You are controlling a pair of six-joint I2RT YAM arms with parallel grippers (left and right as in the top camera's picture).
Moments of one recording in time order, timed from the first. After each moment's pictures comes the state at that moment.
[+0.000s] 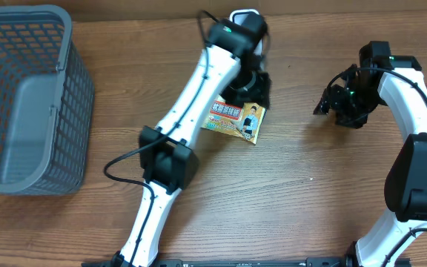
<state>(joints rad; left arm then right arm) -0.50 2.45 2.59 -1.62 0.34 -0.34 -0.07 1.96 1.52 -1.09 -0.37 0.23</state>
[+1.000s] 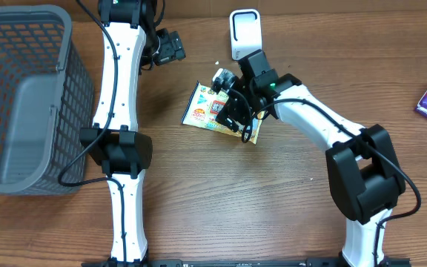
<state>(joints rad) -0.11 2.45 2.74 -1.65 0.00 -0.47 0.49 2.07 1.53 -0.53 -0.35 -0.47</state>
